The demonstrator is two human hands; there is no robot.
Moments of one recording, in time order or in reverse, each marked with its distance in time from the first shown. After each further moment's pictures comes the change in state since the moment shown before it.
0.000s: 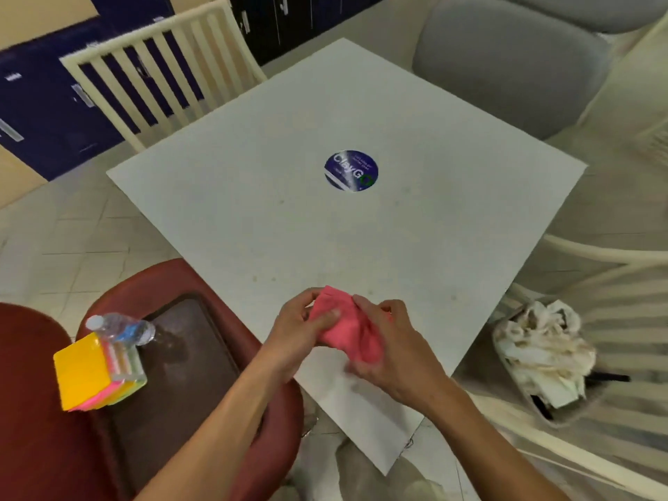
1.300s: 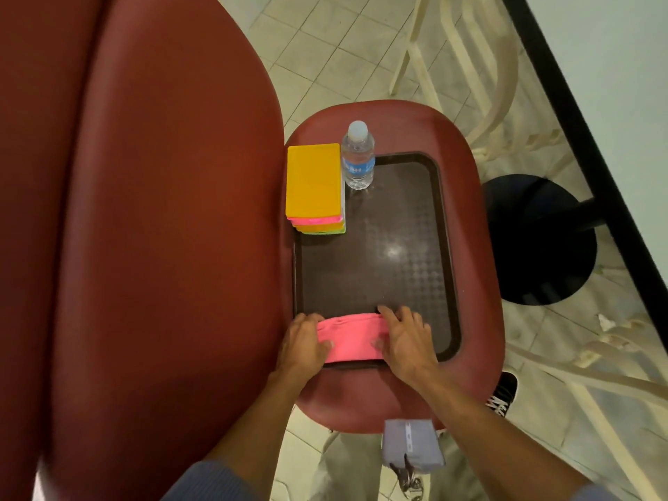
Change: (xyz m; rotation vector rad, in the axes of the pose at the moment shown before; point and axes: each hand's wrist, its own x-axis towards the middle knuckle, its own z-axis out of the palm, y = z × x) left_hand -0.119 -0.334 -0.350 0.789 0.504 -0.444; right_hand 0.068 -0.058 0.452 -0.615 -0.480 -0.161
